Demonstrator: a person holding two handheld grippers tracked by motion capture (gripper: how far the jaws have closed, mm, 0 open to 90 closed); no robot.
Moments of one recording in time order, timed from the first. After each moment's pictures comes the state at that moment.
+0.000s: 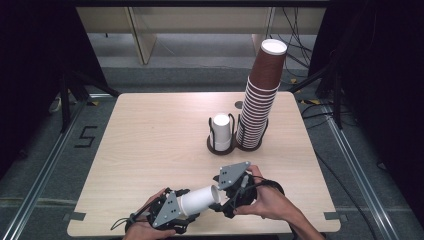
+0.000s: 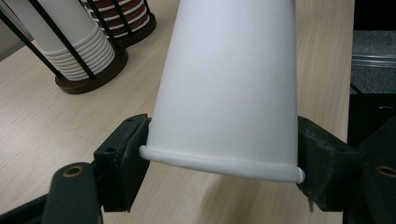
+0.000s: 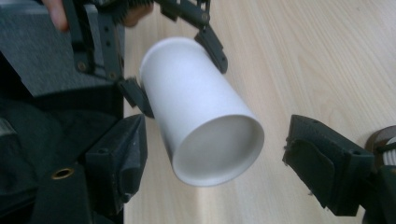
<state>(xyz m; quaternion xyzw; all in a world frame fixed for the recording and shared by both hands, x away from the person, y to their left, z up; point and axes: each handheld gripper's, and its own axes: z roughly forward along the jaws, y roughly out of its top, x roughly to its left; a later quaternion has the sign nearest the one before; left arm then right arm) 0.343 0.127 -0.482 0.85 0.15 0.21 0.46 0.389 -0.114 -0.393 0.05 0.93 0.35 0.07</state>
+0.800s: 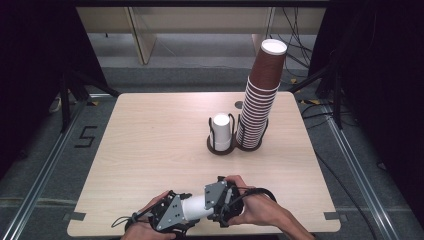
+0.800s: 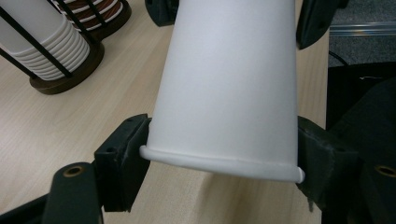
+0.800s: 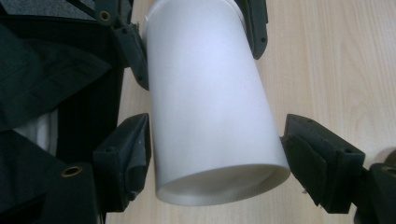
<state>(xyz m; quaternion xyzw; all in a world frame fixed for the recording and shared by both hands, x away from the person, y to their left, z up) 0.339 0.122 -0.480 0.88 0.11 0.19 0.43 0.376 -0.087 -0.418 -0.03 0.97 0.23 0.11</state>
